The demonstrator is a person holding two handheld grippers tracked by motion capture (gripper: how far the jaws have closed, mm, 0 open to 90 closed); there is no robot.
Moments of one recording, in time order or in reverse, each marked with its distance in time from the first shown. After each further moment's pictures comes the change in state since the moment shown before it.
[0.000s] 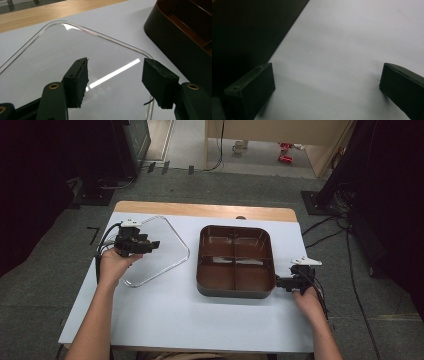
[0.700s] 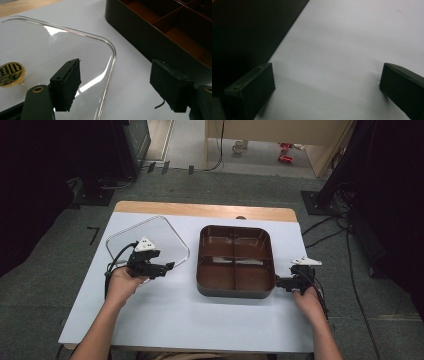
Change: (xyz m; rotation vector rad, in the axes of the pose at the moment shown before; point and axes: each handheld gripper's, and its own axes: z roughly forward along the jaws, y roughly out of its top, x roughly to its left) left arm -0.062 -0.038 -0.001 -0.025 -0.094 0.103; right arm 0.000 0.000 0.000 0.000 0.000 0.001
